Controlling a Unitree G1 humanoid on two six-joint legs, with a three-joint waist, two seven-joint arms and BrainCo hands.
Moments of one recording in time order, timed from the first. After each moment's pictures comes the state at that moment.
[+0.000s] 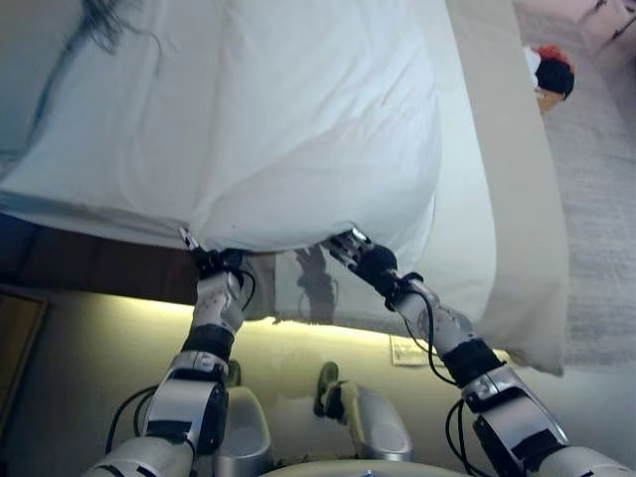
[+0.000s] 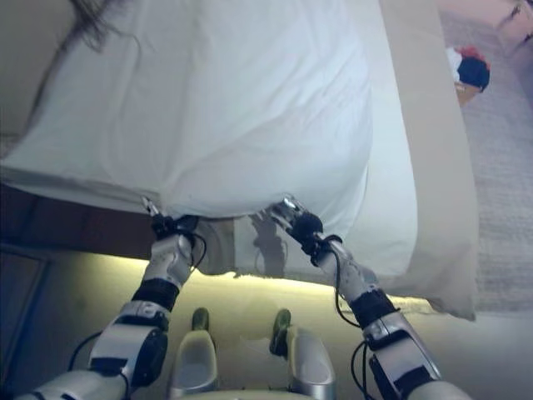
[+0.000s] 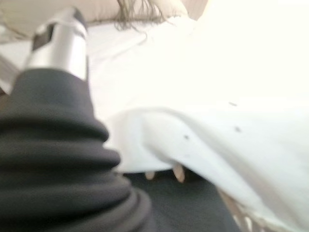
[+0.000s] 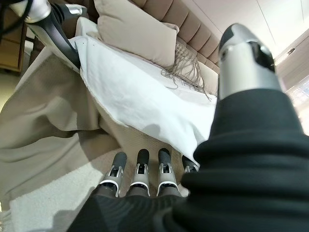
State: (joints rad) left arm -0.47 0.13 0.04 0.72 -1.98 -0.28 0.10; right arm -0.38 -0.28 0.32 0.47 1.11 0.23 0.11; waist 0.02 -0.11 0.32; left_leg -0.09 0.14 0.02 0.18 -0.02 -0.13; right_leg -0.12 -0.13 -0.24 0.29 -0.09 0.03
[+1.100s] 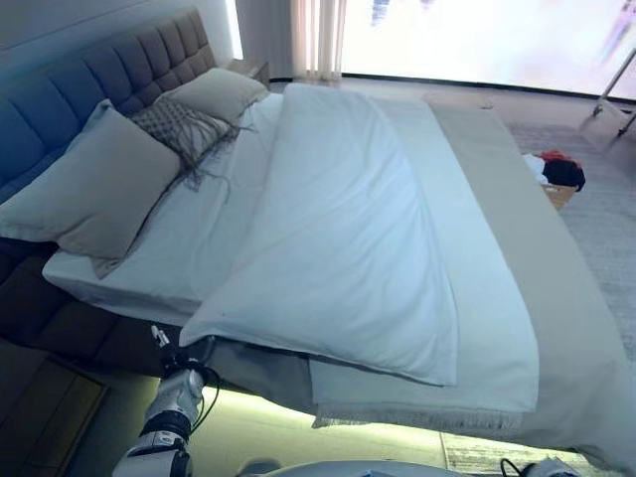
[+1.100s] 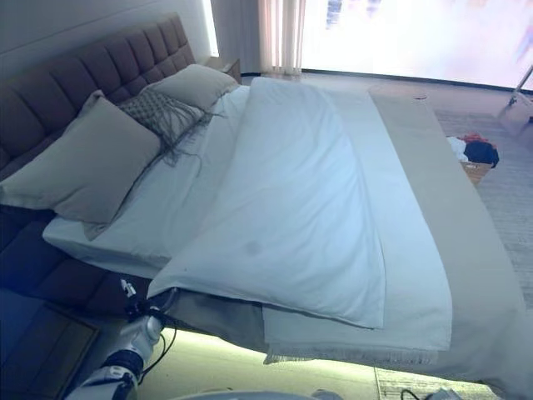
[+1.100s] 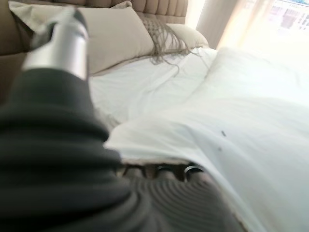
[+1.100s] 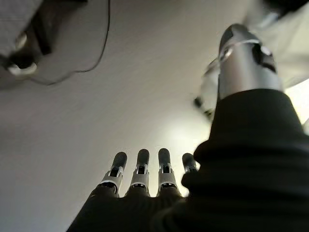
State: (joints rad) left arm -0.22 0.27 0.24 1.00 -1.94 0.08 -0.08; right arm 0.01 -0.52 0.23 1.29 -0.28 0.35 0.54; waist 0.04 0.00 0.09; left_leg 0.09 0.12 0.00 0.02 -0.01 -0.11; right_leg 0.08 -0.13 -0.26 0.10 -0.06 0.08
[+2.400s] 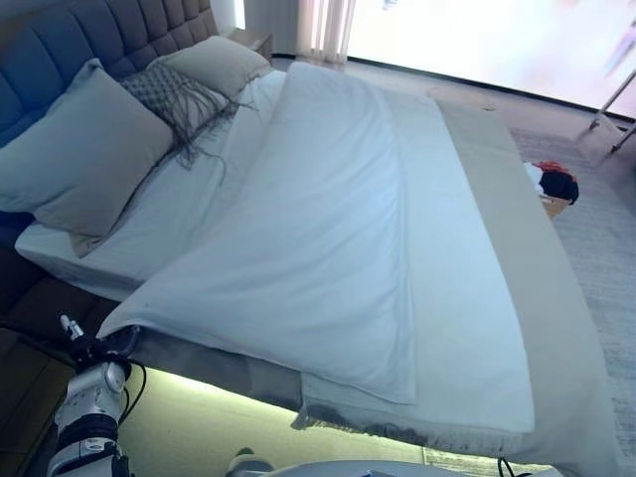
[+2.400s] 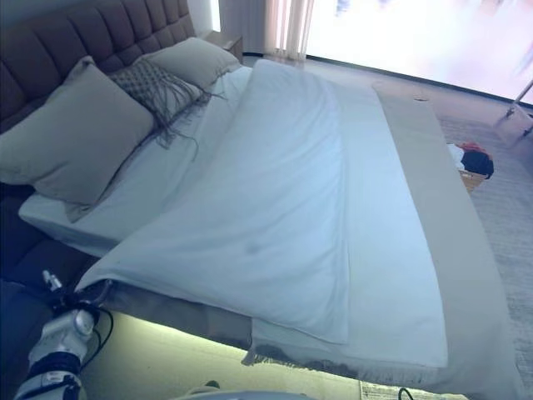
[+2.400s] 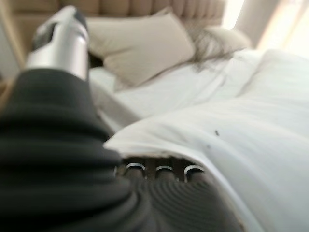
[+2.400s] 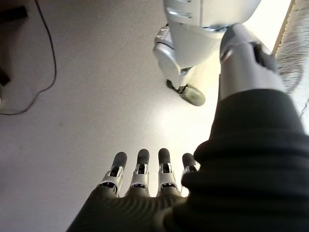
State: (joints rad) left arm -0.16 0.50 0.50 0.91 -1.92 0.14 0.11; right arm 0.00 -0.44 0.09 1.30 -0.12 0.35 0.45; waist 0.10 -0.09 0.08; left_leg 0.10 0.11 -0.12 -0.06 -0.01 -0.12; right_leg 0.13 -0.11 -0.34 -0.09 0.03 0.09
